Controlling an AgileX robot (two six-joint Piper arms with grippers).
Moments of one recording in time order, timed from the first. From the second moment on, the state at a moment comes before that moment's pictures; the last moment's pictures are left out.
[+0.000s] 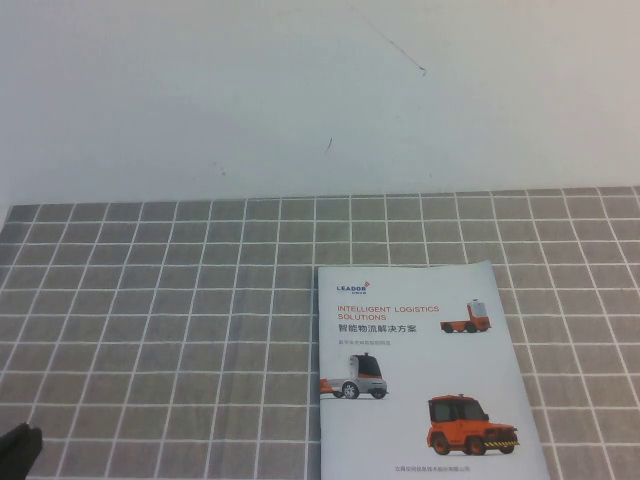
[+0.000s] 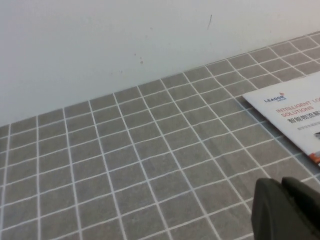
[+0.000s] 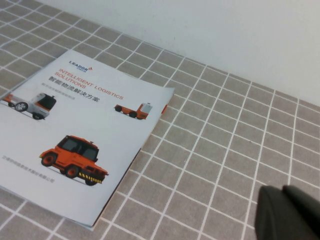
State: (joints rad) right arm 0.45 0.07 -0.37 -0.22 0.78 -0.01; left arm -0.22 0.22 -0.22 -0.29 0.33 0.33
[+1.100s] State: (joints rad) right arm 0.45 0.07 -0.37 -0.22 0.78 -0.01; left arm -0.13 -0.01 0.02 -0.03 0.35 -0.11
